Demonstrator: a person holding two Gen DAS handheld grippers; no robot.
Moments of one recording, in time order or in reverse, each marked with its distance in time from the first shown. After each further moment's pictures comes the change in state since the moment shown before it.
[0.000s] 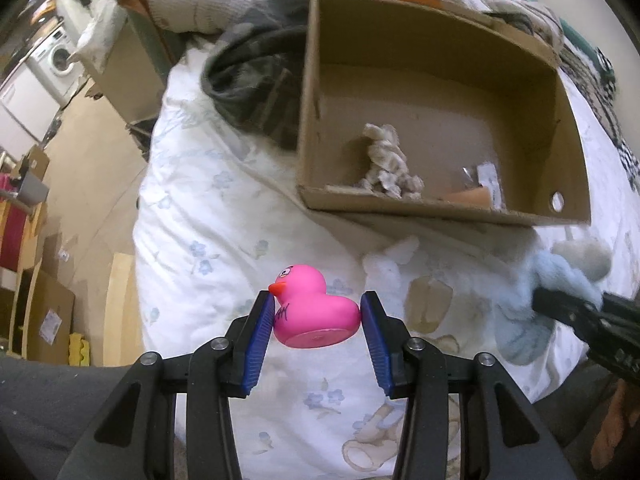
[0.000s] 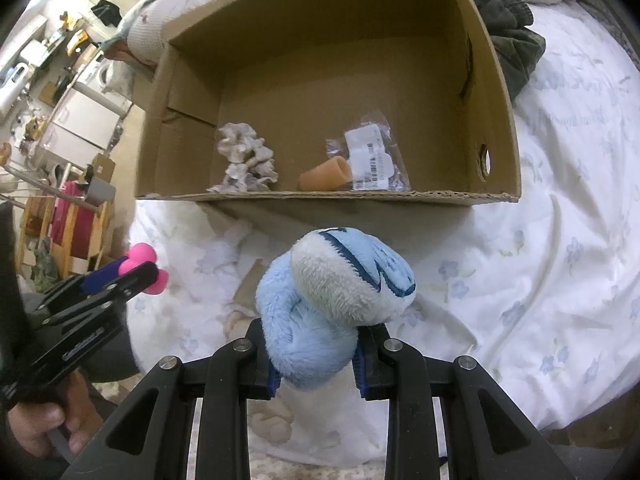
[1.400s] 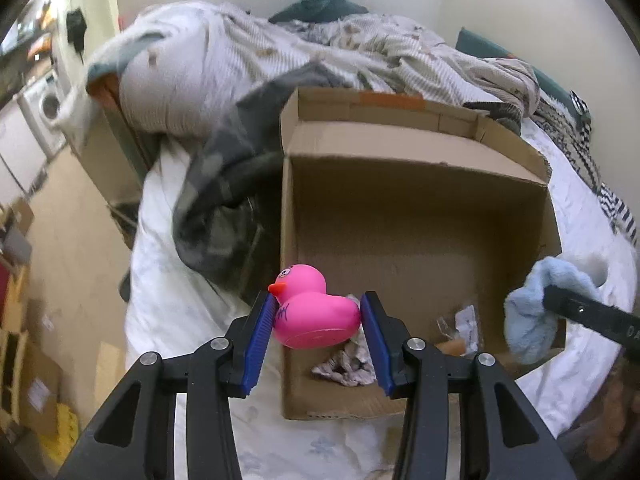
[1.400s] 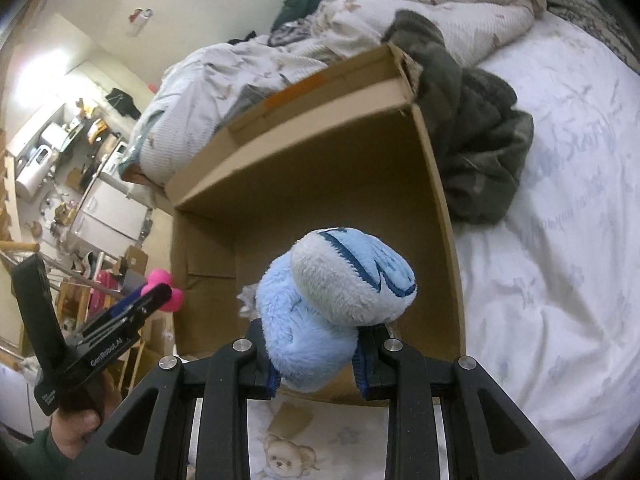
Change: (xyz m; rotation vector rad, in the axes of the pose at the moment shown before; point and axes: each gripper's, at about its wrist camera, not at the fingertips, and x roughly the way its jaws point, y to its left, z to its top) left arm -0.008 -0.008 0.106 0.047 -0.243 -0.089; right arm -0.038 -0.041 0.084 0.133 -0.283 0.132
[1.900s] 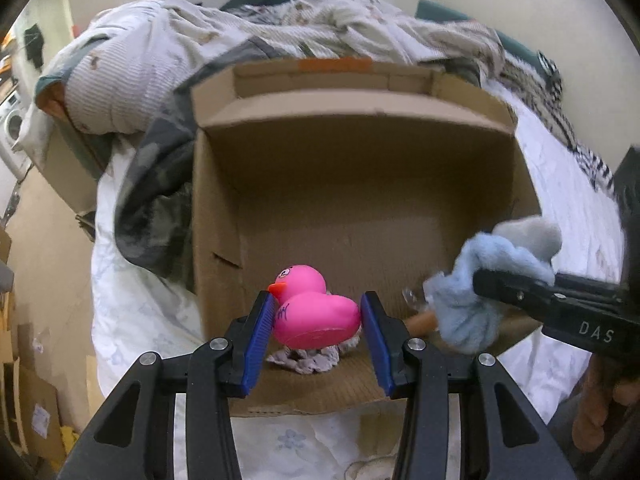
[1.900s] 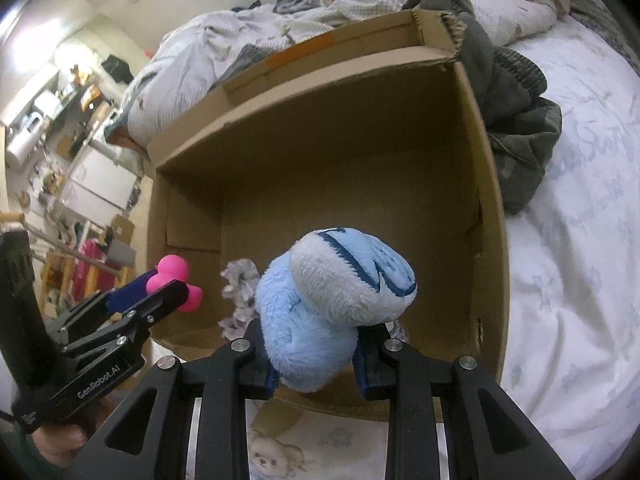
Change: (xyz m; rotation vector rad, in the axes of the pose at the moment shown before) left arm 0.023 -0.042 -0.018 0.142 0.083 -0.073; right arm 0.037 0.016 -0.006 -0.085 0.088 -0.062
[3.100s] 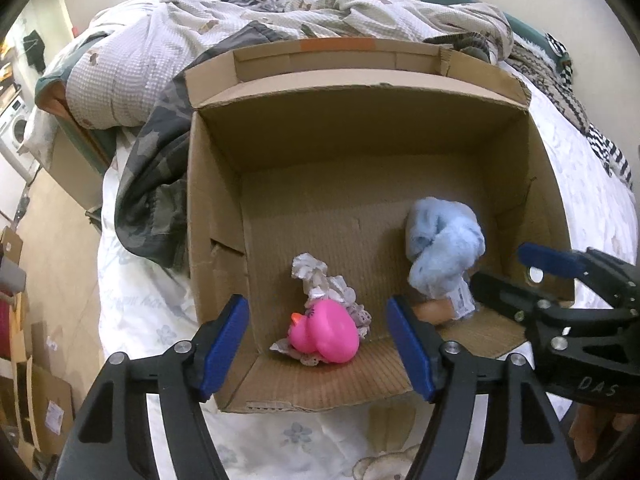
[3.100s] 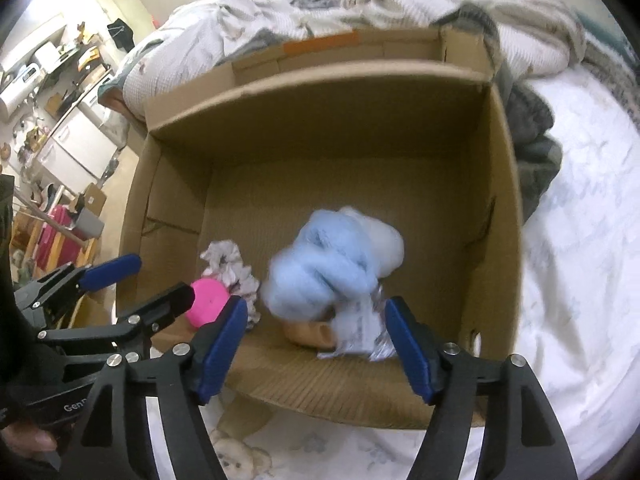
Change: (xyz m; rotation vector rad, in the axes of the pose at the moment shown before) left arm 0.006 -0.001 -0.003 -0.006 0.027 0.056; right arm 0.005 0.024 -0.006 -0.141 -0.036 -0.137
